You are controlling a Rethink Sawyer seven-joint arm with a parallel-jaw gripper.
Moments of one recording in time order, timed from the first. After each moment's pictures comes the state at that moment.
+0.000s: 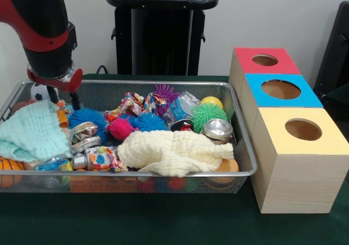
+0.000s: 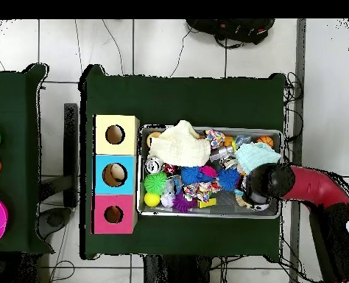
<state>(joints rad) -0.85 -0.50 0.34 1.54 -0.61 0.90 1.92</state>
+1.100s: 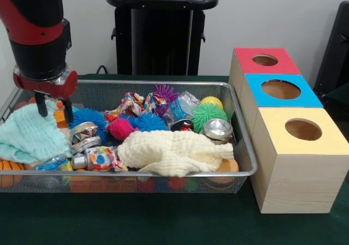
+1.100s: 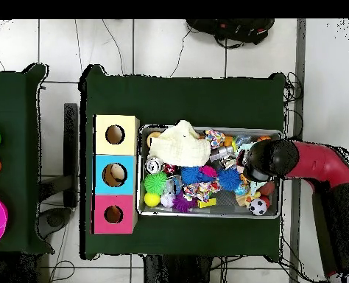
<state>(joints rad) -0.83 -0.54 0.44 1.44 -0.61 0.92 1.89</state>
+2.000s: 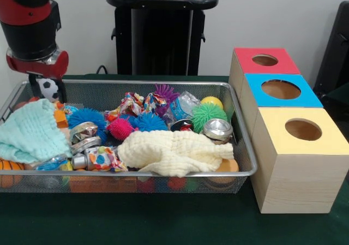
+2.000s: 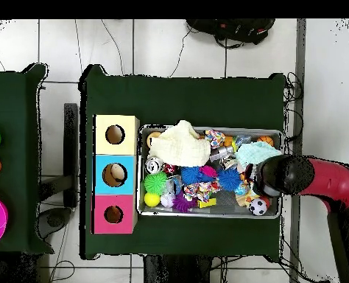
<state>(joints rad) -0.94 -0.61 0.48 1.57 -0.62 0.92 1.83</state>
